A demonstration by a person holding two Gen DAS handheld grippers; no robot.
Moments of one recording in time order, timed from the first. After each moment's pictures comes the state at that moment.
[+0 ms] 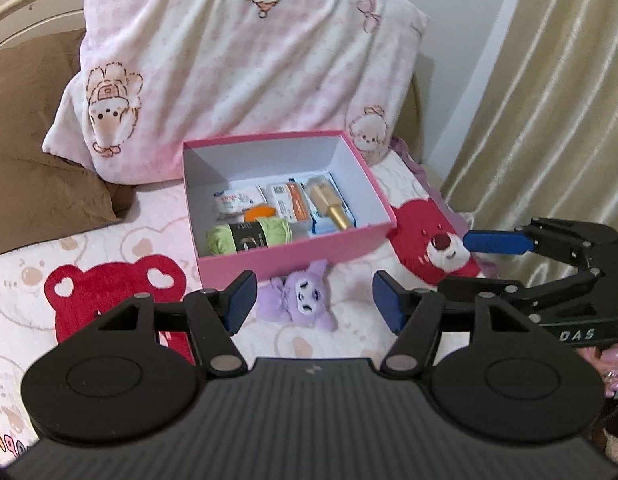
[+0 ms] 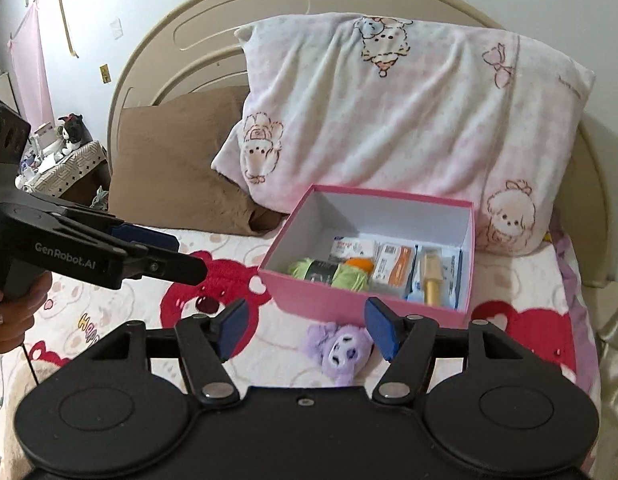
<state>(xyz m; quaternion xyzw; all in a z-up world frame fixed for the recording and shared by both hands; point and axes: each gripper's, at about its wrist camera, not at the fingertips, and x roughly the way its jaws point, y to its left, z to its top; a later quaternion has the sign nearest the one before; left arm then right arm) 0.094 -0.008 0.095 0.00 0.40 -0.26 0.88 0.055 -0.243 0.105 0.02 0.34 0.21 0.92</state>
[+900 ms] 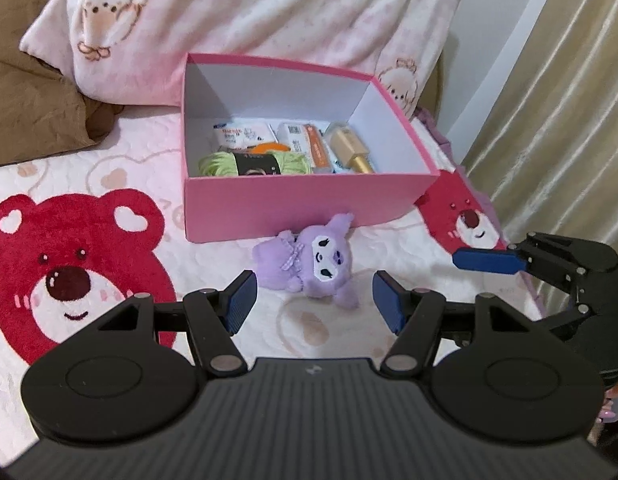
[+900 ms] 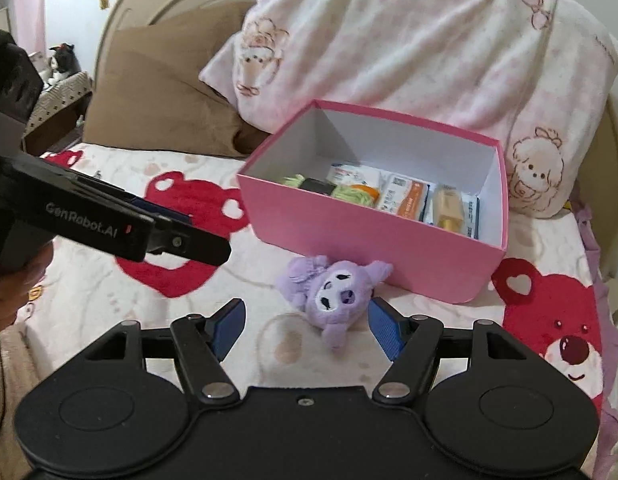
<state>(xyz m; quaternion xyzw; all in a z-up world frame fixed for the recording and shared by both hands) 0.124 -0.009 -0.032 -0.05 0.43 -0.26 0.86 0.077 -0.214 -0.001 -0.06 0.38 0.19 0.90</state>
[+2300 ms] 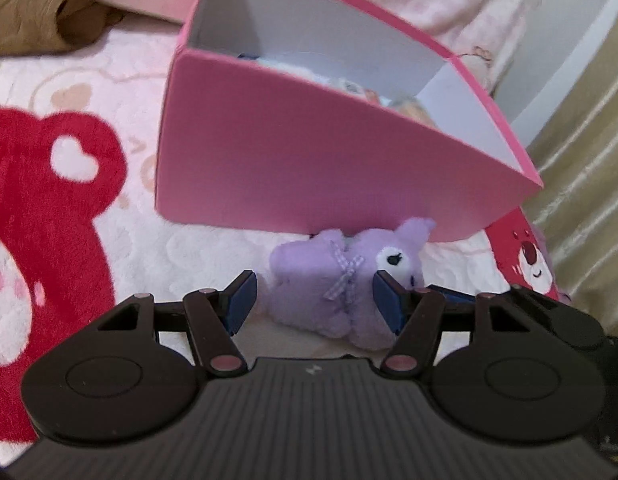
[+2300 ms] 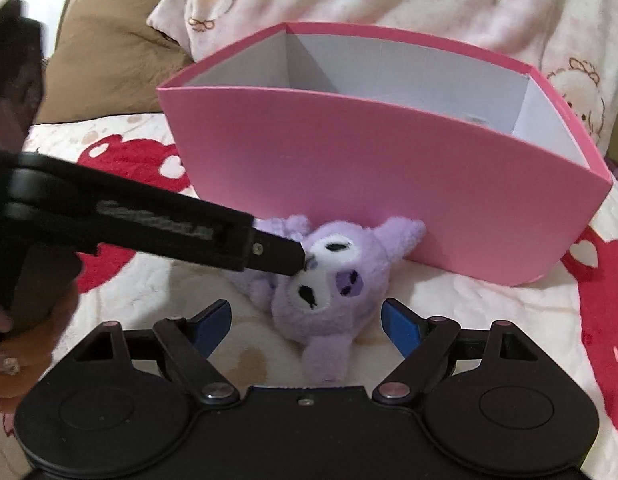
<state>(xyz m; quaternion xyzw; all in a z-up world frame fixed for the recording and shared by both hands) 0.198 -0.033 -0.150 -0.15 0.44 -0.24 0.85 0.144 -0.192 -0.117 -0.06 0.38 0.16 0.91</state>
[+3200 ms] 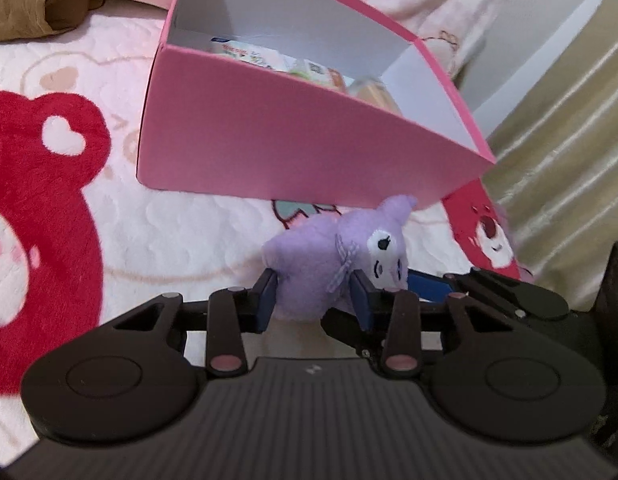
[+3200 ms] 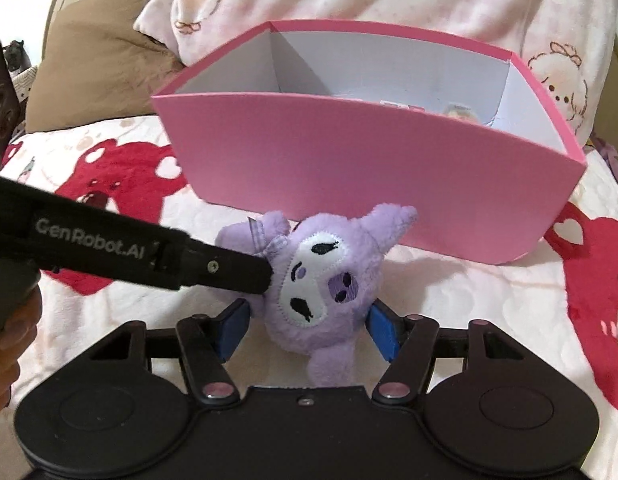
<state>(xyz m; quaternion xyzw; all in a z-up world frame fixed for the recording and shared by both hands) 0.172 -0.026 -0.130 -0.16 0.46 -0.29 0.82 0.138 -0.196 -0.100 -0.04 0.41 0.14 0.90</state>
